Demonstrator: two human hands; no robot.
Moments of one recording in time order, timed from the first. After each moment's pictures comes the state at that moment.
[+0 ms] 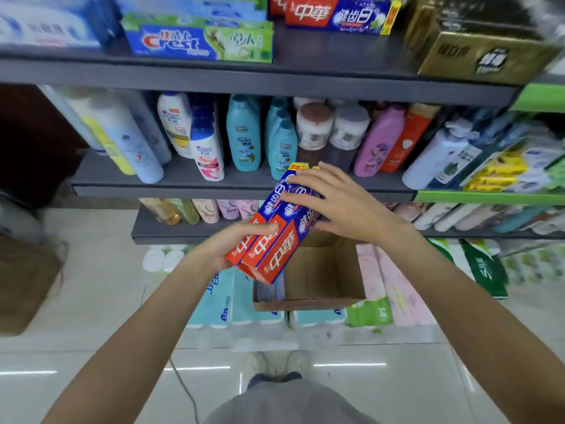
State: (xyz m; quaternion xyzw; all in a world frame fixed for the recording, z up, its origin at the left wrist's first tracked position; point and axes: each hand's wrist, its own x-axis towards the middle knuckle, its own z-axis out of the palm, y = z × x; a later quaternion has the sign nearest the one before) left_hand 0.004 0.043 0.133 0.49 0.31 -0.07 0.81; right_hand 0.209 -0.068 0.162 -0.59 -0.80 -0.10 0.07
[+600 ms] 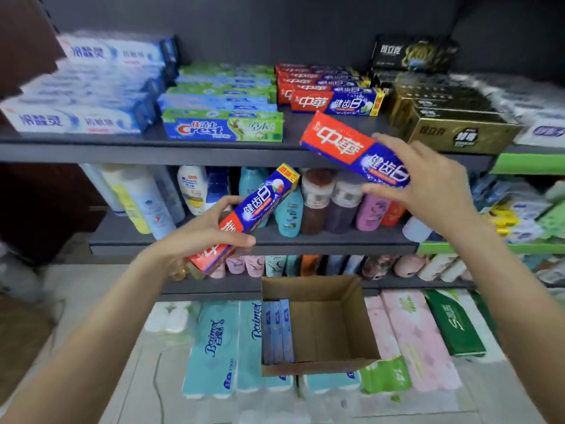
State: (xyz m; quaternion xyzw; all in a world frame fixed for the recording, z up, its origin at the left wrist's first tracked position) left_hand -0.017 0.114 0.234 0.70 0.28 0.05 0.66; right_hand 0.258 -0.082 0.278 -0.79 -0.54 -0.26 0.15
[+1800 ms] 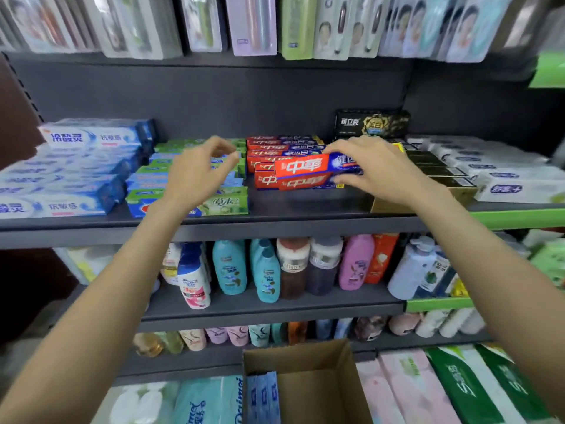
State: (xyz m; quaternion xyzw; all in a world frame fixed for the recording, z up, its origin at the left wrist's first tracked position) left_hand 0.118 0.186 0.343 0.86 0.28 0.38 0.17; right_hand 0.332 -0.015 0.369 -0.74 -0.64 -0.19 0.10
